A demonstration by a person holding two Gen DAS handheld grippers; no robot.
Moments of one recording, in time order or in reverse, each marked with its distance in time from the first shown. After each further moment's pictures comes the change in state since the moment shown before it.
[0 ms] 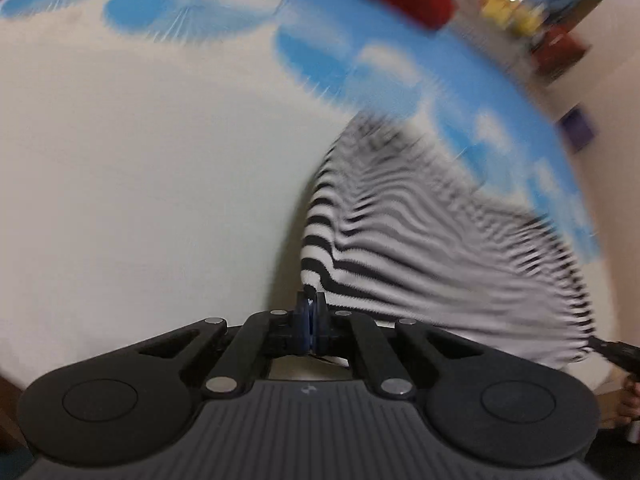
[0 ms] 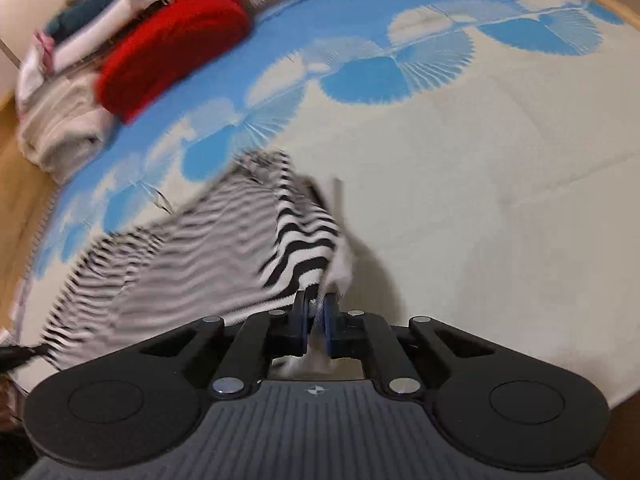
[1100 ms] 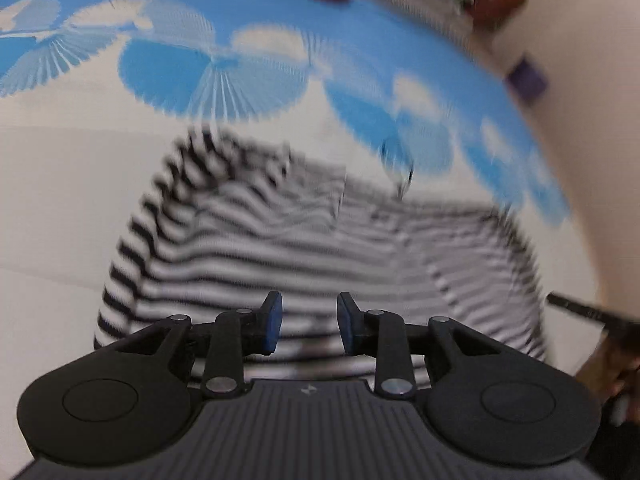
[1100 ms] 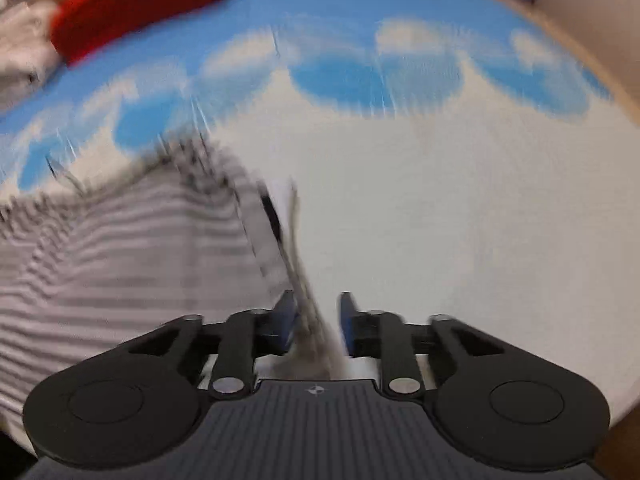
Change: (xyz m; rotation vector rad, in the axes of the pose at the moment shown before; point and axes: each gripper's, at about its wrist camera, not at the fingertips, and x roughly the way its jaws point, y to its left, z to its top) left arm 0.048 -0.121 0.042 0.155 -0.074 -0.142; right arm 0.028 0.055 0.044 -0.179 -0.167 -0.198
